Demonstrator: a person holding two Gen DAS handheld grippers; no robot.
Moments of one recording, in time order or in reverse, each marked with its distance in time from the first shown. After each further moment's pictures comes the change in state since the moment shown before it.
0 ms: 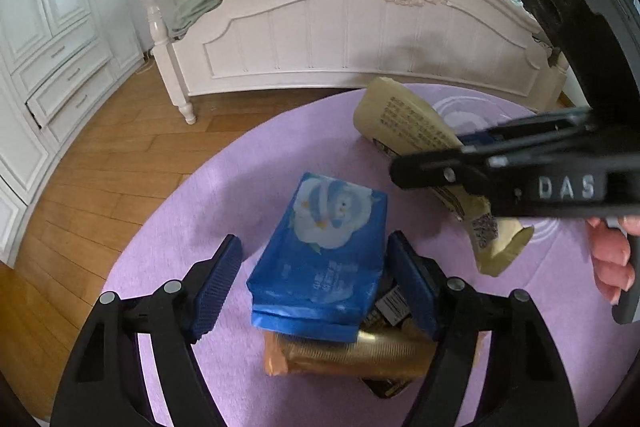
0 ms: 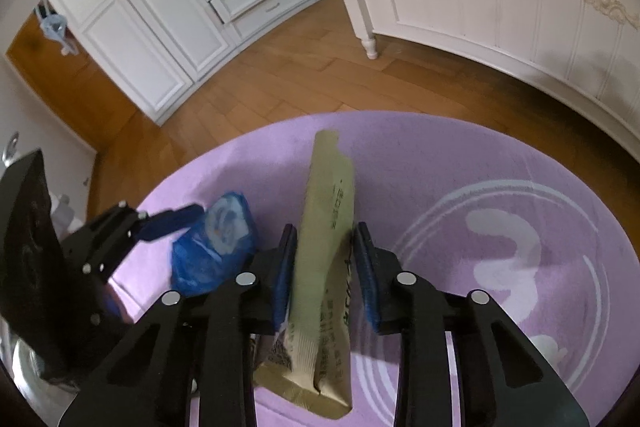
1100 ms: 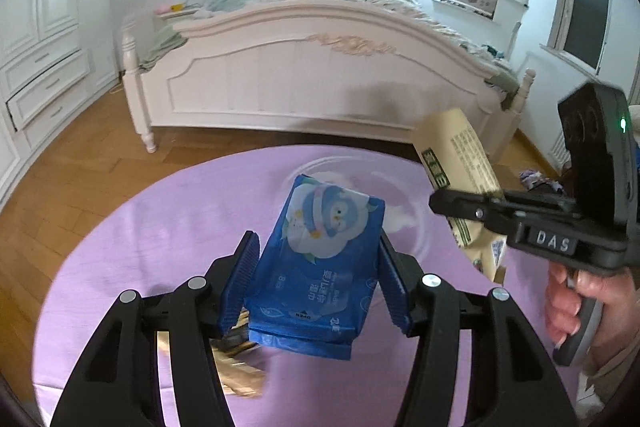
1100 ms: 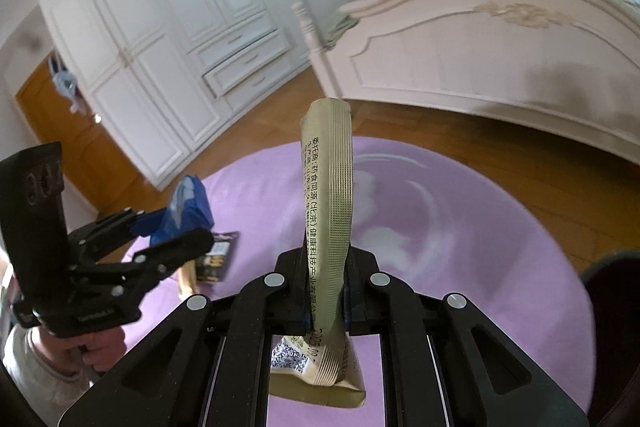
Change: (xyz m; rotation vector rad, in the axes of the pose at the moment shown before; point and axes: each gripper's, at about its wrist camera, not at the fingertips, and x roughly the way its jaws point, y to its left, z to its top) left arm -0.064 -0.086 0.018 -0.064 -0.151 -0.155; right arm -0.151 -0.078 -0.108 0.112 -0.307 -0.021
